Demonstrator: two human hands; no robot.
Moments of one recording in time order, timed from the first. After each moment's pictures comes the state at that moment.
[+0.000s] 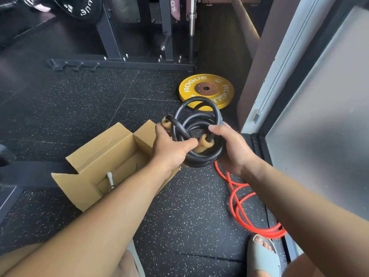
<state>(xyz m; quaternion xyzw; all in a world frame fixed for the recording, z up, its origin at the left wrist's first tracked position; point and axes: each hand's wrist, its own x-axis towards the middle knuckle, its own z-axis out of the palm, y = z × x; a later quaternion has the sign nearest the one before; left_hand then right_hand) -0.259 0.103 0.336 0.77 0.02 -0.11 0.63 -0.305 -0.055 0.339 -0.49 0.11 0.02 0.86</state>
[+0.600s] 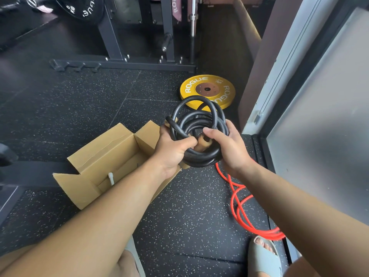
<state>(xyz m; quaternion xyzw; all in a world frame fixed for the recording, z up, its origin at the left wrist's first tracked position) -0.257 0.100 0.333 0.66 0.00 -0.17 0.73 -0.303 -0.050 0.333 -0.59 0.11 -0.09 0.80</state>
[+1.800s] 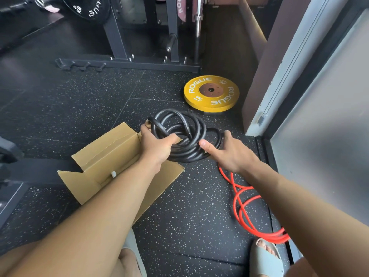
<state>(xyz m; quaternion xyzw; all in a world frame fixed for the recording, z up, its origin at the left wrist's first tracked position) -0.227 0.135 0.320 0.74 0.08 -0.06 0.67 -0.301 -0.069 0.327 -0.94 0.13 0.06 0.32</state>
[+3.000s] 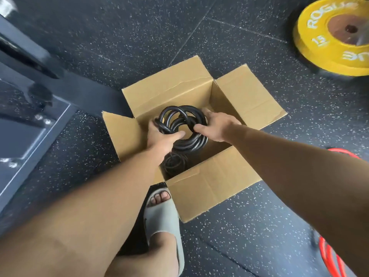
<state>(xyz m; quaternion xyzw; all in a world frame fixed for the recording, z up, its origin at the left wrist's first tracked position) -0.115 0.360 0.049 0.76 0.35 -0.08 0.54 -0.049 0.167 0.083 -0.93 -0.14 0.29 0.19</state>
